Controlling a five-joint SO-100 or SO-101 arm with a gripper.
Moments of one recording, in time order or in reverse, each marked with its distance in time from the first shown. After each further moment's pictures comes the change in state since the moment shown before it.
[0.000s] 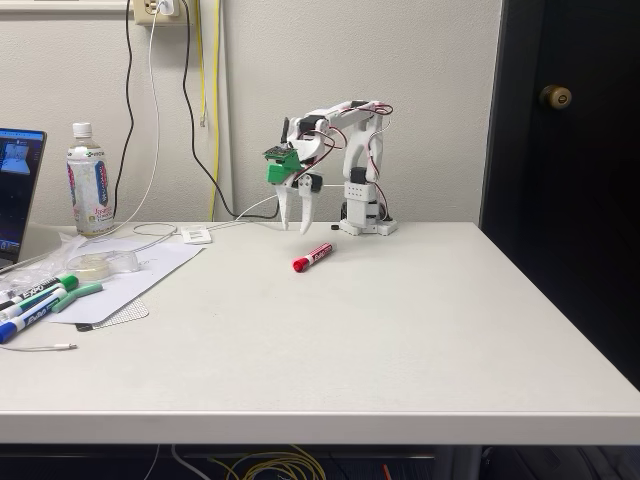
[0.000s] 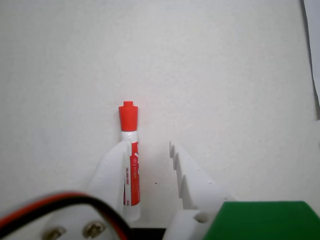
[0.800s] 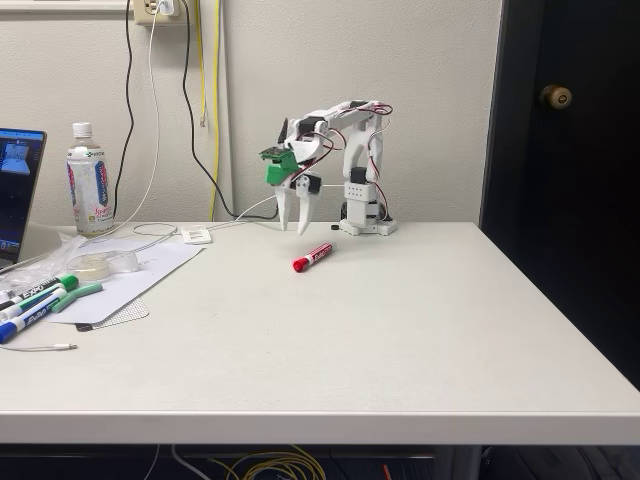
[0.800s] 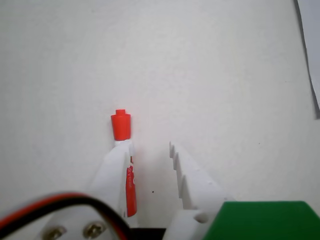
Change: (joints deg) arm 1.7 -2.5 0.0 -3.6 1.0
